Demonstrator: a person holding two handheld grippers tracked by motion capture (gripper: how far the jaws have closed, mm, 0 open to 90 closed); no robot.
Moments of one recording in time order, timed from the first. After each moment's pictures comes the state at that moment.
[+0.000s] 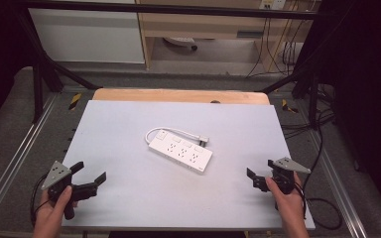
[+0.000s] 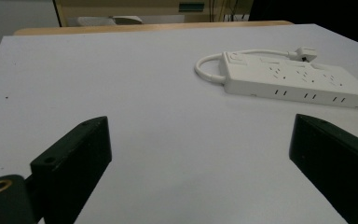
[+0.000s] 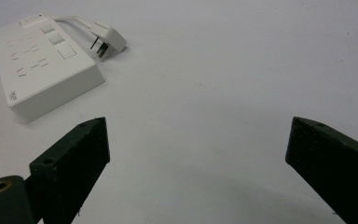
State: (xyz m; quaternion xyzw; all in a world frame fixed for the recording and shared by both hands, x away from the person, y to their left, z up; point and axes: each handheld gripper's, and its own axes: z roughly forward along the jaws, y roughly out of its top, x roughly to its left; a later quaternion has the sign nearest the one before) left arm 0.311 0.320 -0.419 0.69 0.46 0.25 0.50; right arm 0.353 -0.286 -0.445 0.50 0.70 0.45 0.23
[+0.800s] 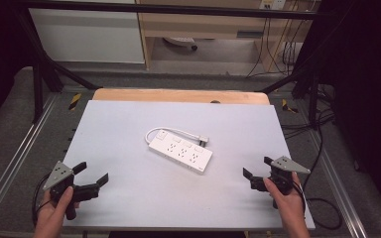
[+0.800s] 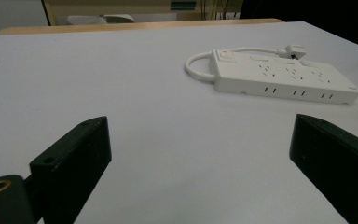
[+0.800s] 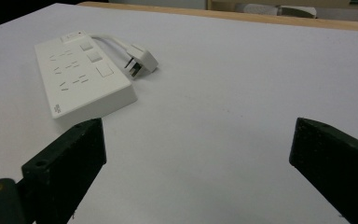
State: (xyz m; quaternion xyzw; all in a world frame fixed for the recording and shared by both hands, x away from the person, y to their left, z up) left arm 0.311 0.316 -0.419 0.70 0.45 0.24 0.50; right arm 0.348 -0.275 -0.431 0.45 0.71 0.48 0.24
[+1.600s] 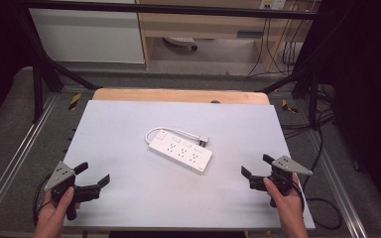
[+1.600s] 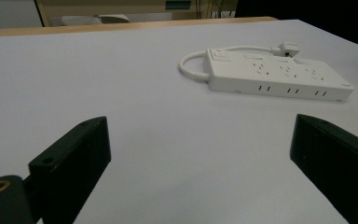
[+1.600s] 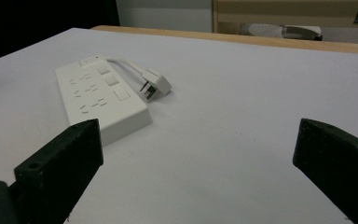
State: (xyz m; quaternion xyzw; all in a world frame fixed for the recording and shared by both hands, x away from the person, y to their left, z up) left arm 0.310 0.313 -0.419 0.71 0.44 0.24 0.50; right arm 0.343 -0.269 -0.422 0.44 0.69 0.52 0.24
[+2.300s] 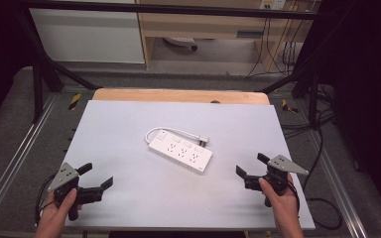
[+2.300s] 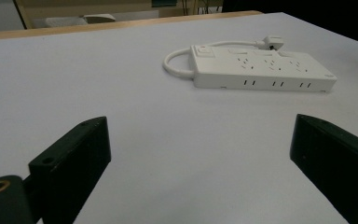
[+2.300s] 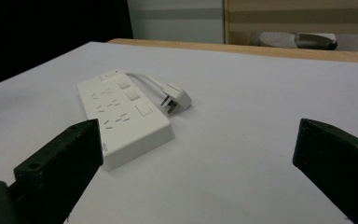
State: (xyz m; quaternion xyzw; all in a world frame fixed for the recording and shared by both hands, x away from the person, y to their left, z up) left arm 0.310 0.307 -0.419 0.72 0.41 0.23 0.50; right arm 0.341 -0.252 -0.415 0.43 0.69 0.53 0.23
